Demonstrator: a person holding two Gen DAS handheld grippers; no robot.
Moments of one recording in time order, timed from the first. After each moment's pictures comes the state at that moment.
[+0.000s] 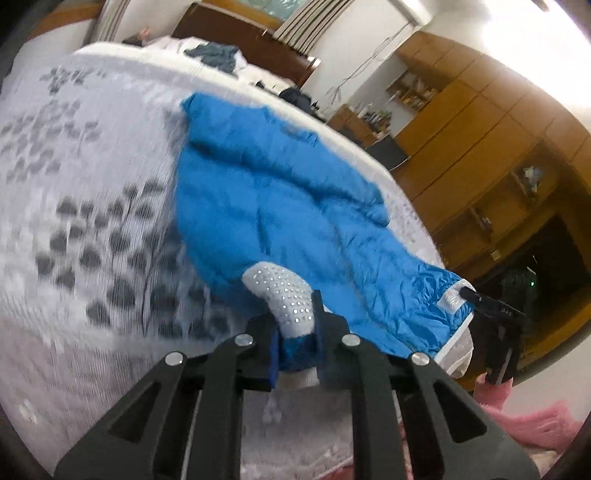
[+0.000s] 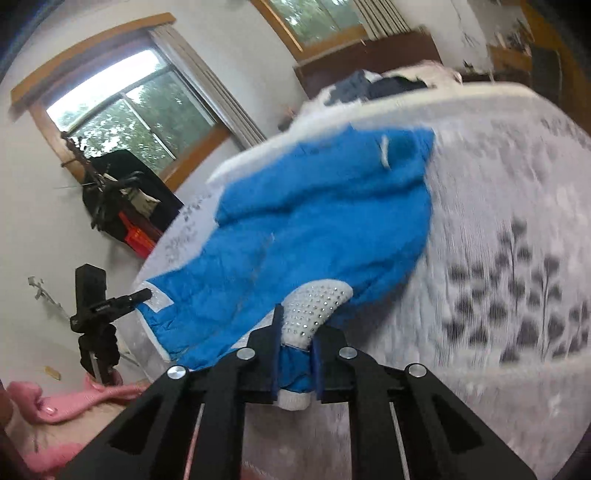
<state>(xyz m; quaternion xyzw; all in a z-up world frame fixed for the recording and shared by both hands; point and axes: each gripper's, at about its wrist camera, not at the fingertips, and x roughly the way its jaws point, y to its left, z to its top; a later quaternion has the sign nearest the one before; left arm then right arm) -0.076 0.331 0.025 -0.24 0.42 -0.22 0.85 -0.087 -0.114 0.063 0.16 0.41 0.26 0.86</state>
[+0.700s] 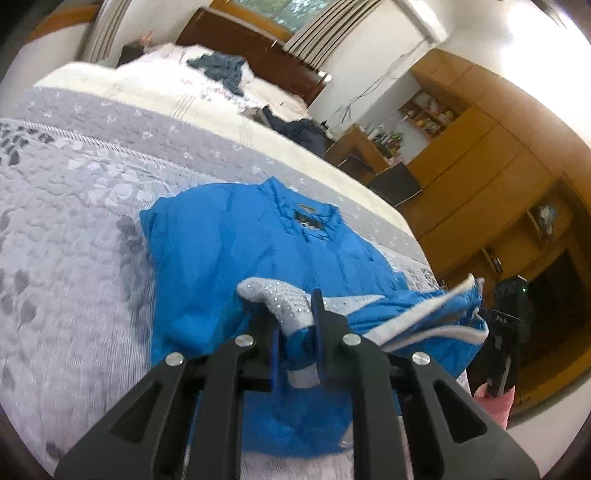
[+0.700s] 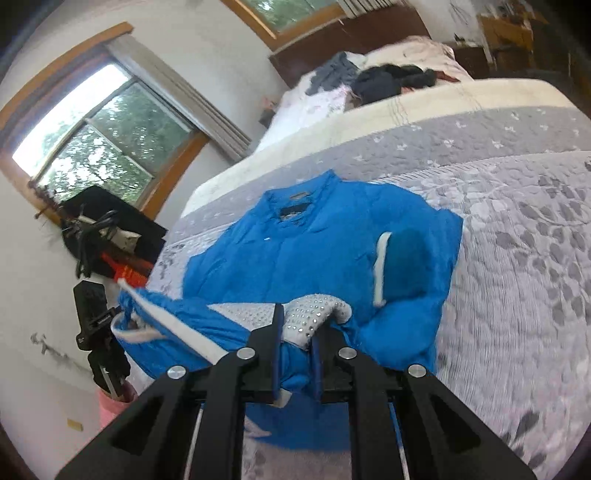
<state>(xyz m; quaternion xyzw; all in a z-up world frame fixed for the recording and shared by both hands) 0.152 0.343 0.045 -0.26 0.42 -0.20 0.85 0.153 -0.116 0.073 0.21 0.47 0.24 0.82</state>
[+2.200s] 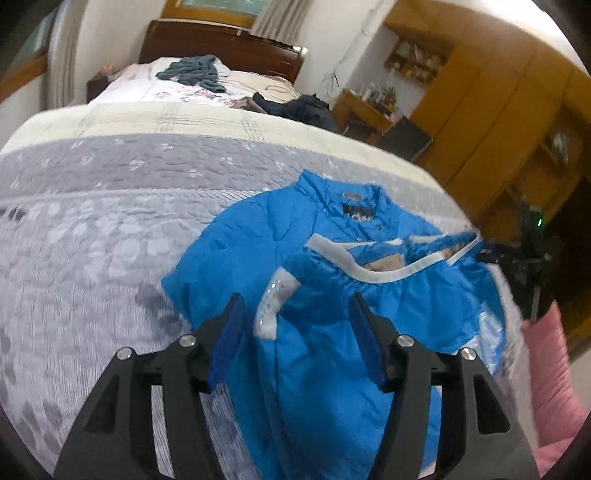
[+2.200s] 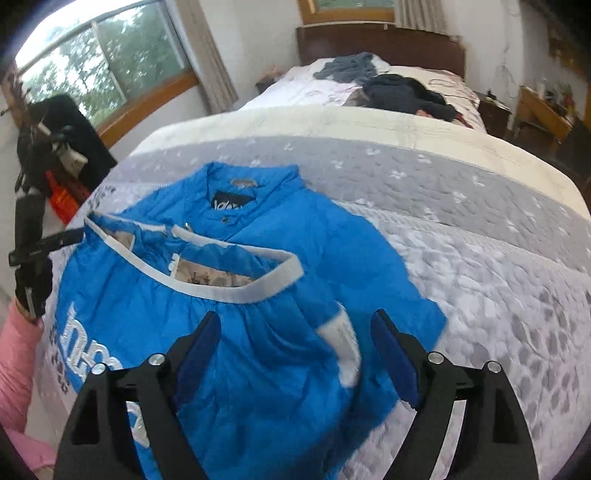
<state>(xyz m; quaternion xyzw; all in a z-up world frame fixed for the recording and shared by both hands) 0.224 0.356 0.004 -0.11 0.43 -0.23 0.86 0.234 -0.078 0.028 -0.01 0.48 0.22 0.85</state>
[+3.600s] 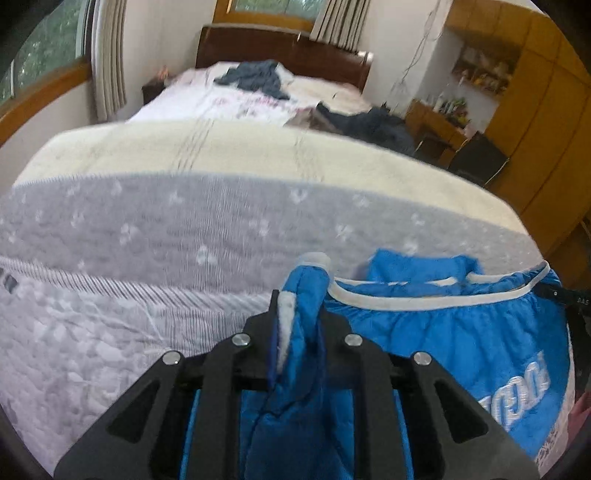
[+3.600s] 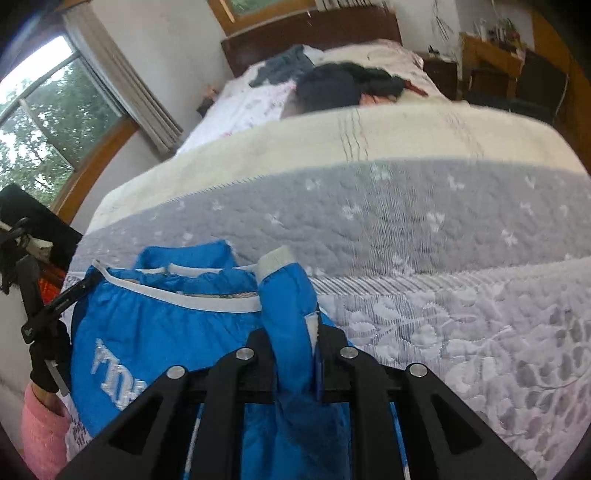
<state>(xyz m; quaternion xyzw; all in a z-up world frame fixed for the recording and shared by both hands) 0.366 0.310 -0.009 -0.10 0.45 -0.08 0.88 0.343 -0.103 0.015 0.11 0.51 0.13 0.85</state>
